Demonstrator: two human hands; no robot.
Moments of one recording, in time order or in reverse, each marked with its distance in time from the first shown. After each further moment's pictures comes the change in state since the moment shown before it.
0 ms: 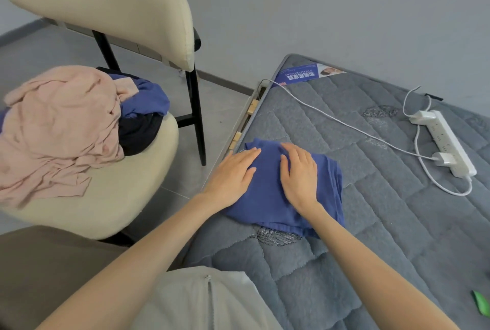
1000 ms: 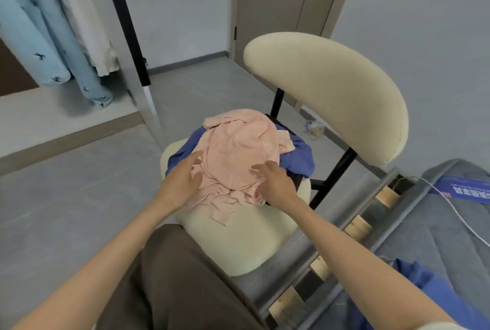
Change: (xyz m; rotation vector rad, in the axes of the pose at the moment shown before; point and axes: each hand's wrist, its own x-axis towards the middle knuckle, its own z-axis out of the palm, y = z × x) left_hand -0.179 -0.246 -0.226 -0.172 0.555 -0.780; right_hand 0.086 -0.318 0.190 -0.120 -0.740 -0.560
